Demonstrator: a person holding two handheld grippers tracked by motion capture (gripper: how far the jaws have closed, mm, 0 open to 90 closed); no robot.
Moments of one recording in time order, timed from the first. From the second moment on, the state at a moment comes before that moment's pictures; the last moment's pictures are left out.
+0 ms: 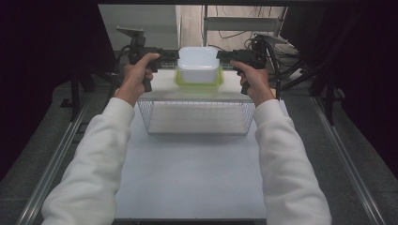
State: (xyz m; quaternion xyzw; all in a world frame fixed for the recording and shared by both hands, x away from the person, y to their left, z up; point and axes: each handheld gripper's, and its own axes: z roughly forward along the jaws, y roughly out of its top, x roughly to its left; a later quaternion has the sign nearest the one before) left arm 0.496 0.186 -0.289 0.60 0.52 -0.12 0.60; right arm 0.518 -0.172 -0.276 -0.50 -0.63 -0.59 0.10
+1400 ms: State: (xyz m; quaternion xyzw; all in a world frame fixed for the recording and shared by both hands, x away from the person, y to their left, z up) left arm 0.303 0.213 -0.403 0.73 0.43 0.04 0.53; right arm 0.333 -0.249 -0.387 -0.37 -0.77 -0.51 -0.06
